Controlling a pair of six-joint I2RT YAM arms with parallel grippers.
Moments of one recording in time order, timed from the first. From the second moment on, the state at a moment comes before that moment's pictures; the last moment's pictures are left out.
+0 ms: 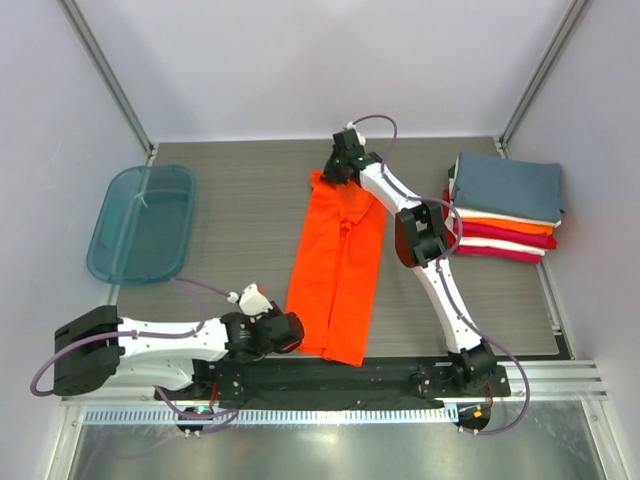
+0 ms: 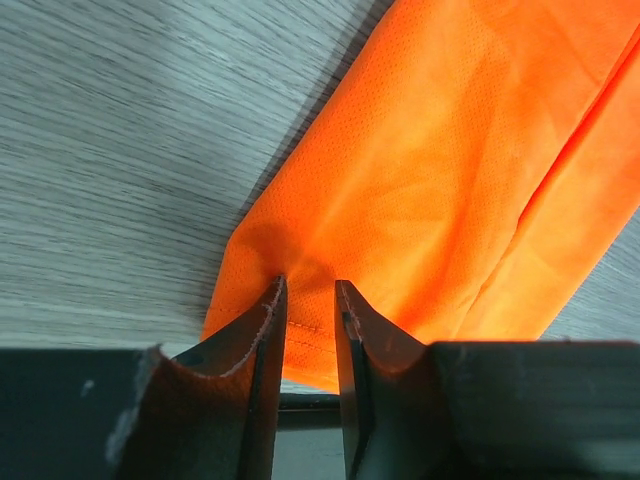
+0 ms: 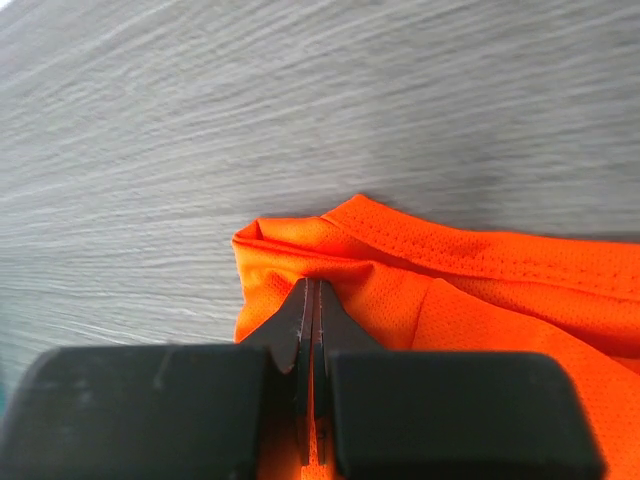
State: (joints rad) left arm -1.27 1.15 0.45 -0.44 -0.54 -1.73; right arm 0.43 2.71 2.46 -0.48 -0.02 0.74
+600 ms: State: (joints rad) left arm -1.25 1.00 0.54 -0.57 -0.59 -1.62; right arm 0.41 2.69 2.48 -0.42 -0.10 0.72
